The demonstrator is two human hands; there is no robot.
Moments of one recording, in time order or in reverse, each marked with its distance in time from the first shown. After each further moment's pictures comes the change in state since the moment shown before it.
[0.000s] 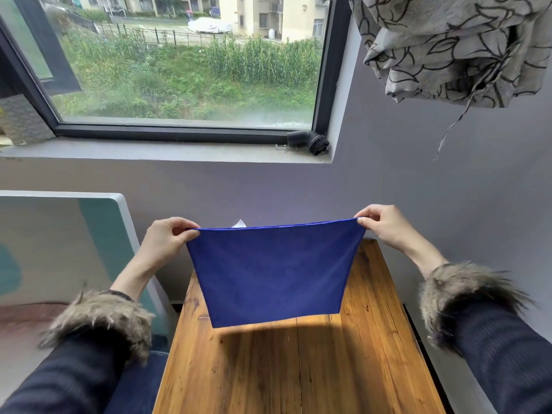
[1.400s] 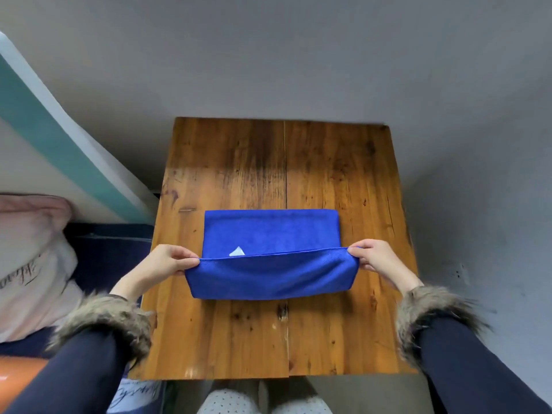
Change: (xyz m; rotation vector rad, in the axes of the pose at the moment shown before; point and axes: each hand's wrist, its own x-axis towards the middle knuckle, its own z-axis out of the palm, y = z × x) left_hand -0.137 -0.146 0.106 -0.049 -0.568 -0.670; right_hand -0.141 0.177 0.120 0.307 -0.306 0.770
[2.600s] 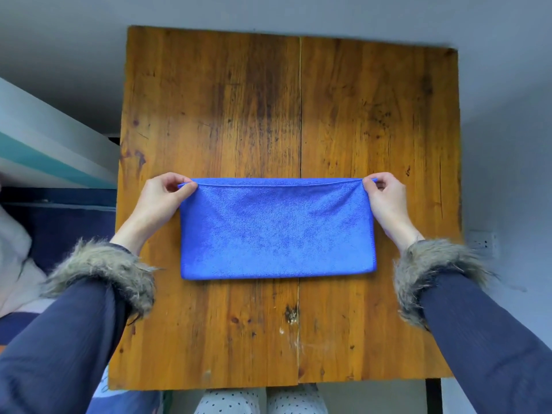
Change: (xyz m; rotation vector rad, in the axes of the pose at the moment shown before) left_hand 0.146 0.006 0.012 -0.042 0.255 0.116; right_hand 0.143 -0.013 0.050 -0.120 0.342 -0.211
